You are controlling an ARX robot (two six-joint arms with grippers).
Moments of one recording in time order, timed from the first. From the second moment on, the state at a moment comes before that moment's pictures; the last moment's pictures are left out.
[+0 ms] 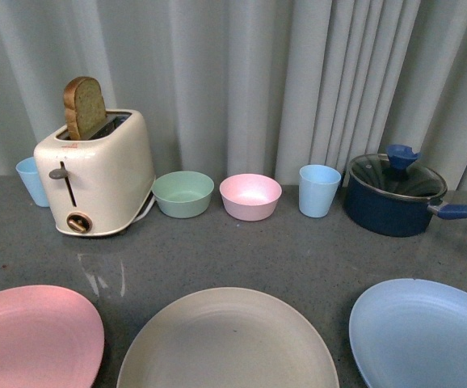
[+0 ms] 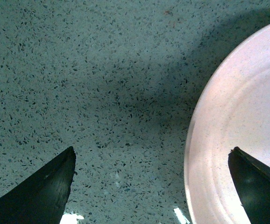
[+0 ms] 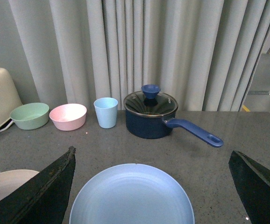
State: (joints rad) left arm 0.53 1.95 0.88 0.05 0.31 0.53; right arm 0.00 0.00 0.01 0.00 0.00 0.00
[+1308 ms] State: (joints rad) left arm 0.45 2.05 0.91 0.02 0.22 0.58; right arm 0.00 0.00 0.01 0.00 0.00 0.00
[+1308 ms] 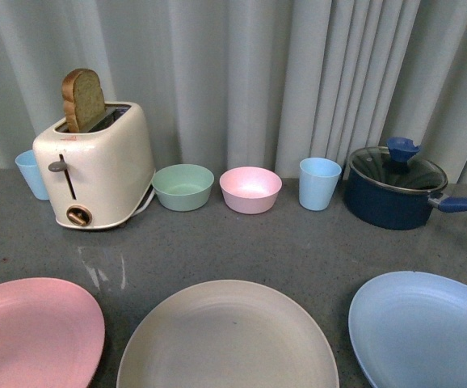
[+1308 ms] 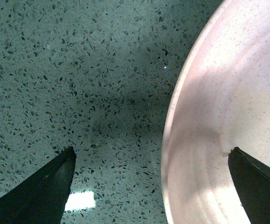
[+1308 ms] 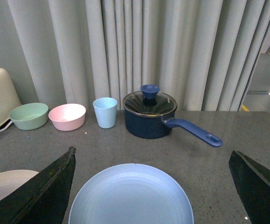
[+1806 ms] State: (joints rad) left arm 0.45 2.06 0.91 -0.01 0.21 0.60; right arm 0.00 0.00 0.01 0.00 0.00 0.00
